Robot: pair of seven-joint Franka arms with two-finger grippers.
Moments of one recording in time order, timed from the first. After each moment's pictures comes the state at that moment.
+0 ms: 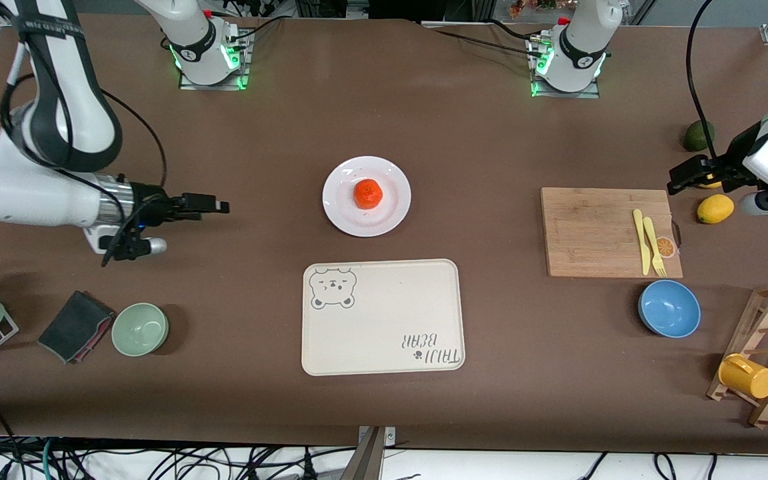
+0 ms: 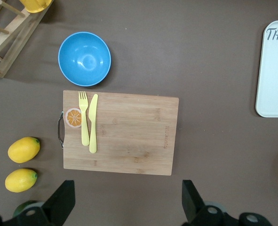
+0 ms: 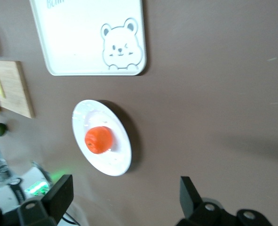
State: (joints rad) left arm -0.07 0.05 0.09 -1.66 -0.01 1.64 -0.06; right arm 0.11 0.28 -0.01 -1.90 0.71 1.90 -0.24
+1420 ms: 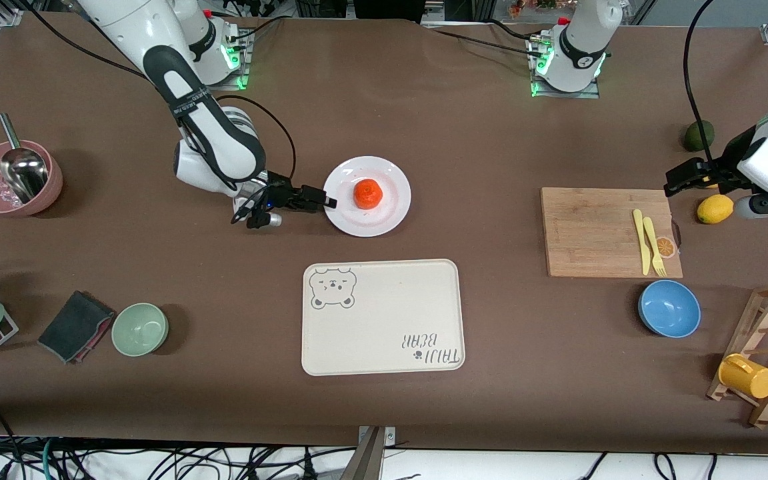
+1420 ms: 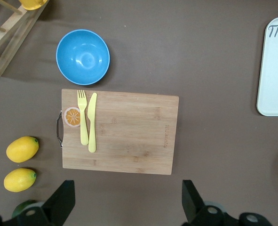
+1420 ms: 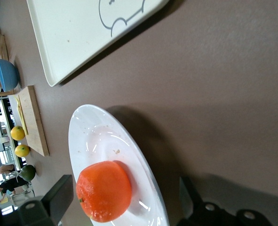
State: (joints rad) left arm -0.07 0.06 0.08 -1.66 -0.01 1.64 -0.06; right arm 0.13 0.48 0.40 -2.21 1.52 2.59 -0.75
